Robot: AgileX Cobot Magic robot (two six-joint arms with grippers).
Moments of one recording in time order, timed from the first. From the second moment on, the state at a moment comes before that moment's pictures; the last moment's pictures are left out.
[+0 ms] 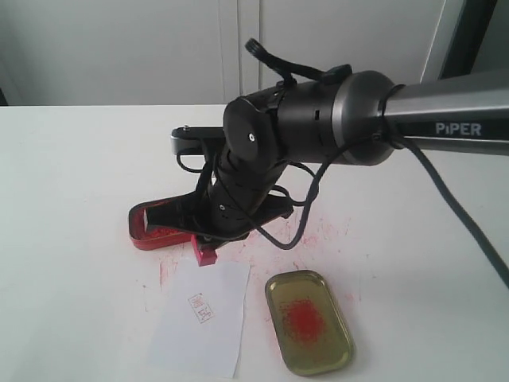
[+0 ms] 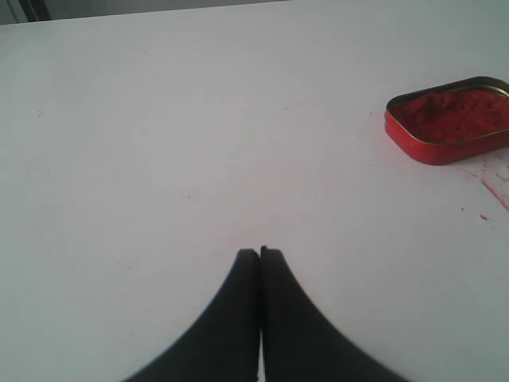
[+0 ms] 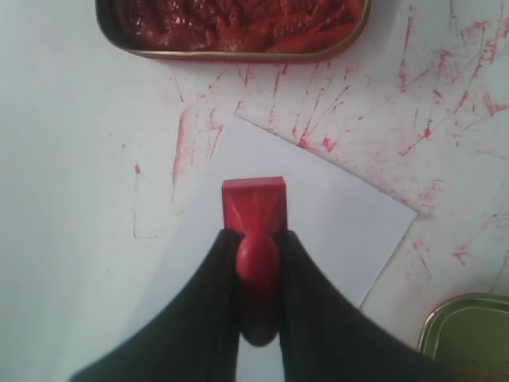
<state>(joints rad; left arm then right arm) -0.02 0.00 0.02 -0.10 0.40 0.13 0.79 1.91 -1.37 0.12 0.67 0.38</state>
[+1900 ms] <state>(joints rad) -0.02 0.00 0.02 -0.10 0.40 0.13 0.38 1.86 -1.12 1.19 0.71 -0.57</state>
